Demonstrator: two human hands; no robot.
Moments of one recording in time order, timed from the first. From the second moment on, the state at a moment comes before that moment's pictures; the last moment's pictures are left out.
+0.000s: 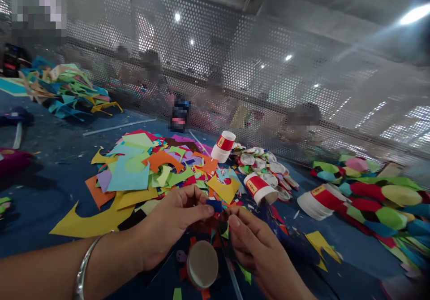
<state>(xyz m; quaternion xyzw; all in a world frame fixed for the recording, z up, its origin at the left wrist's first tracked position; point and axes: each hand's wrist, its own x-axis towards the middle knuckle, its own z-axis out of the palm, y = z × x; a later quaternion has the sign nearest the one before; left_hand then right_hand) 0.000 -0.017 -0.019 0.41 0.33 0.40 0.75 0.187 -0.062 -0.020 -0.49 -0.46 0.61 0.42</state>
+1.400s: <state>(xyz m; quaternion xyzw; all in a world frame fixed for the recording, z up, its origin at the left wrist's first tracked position) 0.001 -0.028 -0.015 0.43 0.33 0.37 0.76 0.184 -0.077 -0.019 -0.49 -0.45 0.61 0.43</state>
